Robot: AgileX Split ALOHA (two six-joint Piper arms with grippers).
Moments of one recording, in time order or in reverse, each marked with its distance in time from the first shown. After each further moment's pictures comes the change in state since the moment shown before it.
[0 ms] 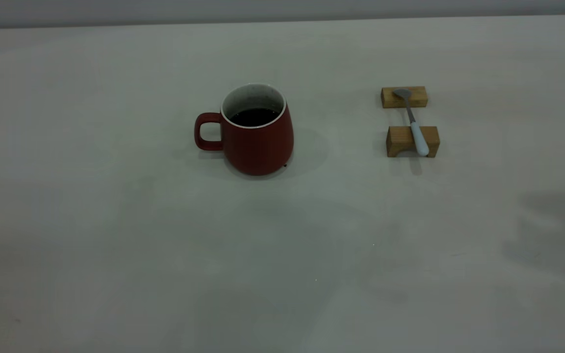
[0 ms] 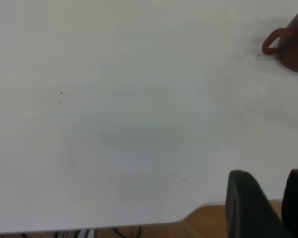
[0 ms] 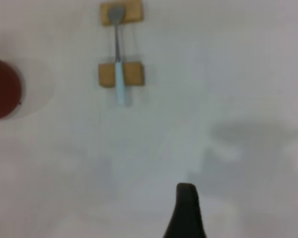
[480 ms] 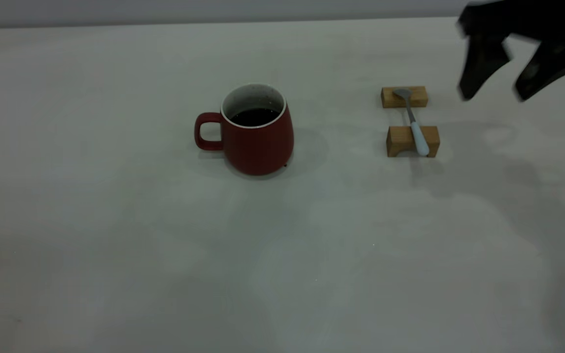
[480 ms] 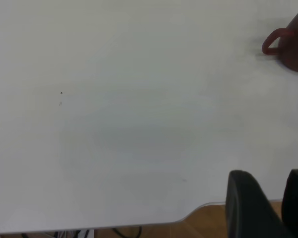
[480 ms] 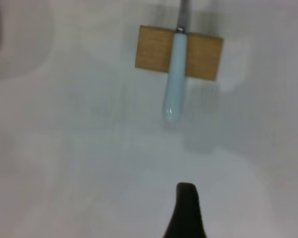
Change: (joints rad) left arm 0.000 0.000 0.000 0.000 0.000 0.000; right arm 0.162 0.747 -0.364 0.055 -0.083 -0.109
